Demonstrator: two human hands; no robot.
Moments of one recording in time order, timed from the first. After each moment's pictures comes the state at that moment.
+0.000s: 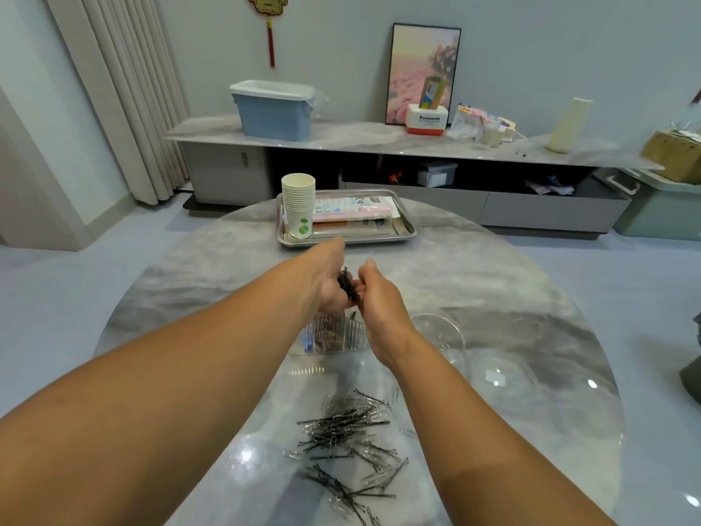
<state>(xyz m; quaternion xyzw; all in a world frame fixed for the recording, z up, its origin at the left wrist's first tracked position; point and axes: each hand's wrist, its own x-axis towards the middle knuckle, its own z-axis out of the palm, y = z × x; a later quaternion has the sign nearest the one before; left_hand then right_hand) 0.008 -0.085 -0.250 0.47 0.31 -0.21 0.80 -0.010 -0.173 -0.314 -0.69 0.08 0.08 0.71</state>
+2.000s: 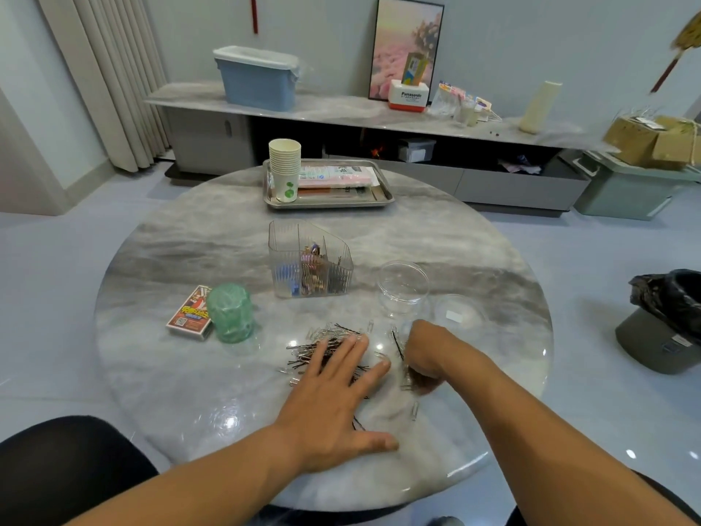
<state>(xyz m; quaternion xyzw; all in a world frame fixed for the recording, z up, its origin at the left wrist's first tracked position) -0.198 -0.098 -0.426 0.96 -0.26 0.01 0.12 -0.122 -0.284 -0.336 -0.95 0.09 0.25 0.19</state>
